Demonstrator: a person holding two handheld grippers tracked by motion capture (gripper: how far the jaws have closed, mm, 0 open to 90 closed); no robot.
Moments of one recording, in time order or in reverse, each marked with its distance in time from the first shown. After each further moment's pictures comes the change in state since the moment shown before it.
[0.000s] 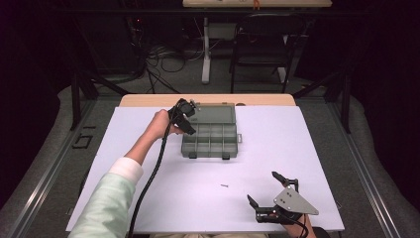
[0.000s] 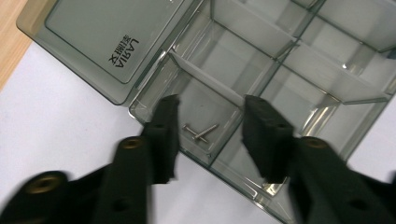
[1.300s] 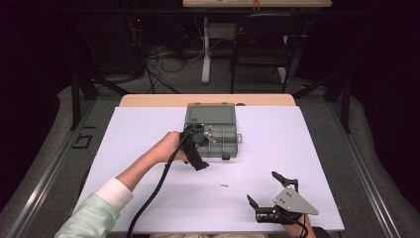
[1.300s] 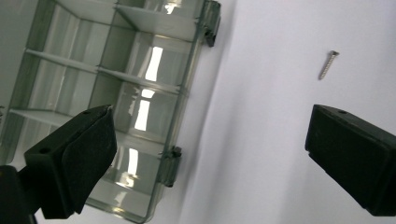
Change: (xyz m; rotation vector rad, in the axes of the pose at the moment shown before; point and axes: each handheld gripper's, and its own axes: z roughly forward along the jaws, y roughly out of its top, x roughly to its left) left arm -0.106 -0.013 -0.014 -0.043 -0.077 0.342; right arm 0.000 0.000 0.000 0.006 0.003 -0.001
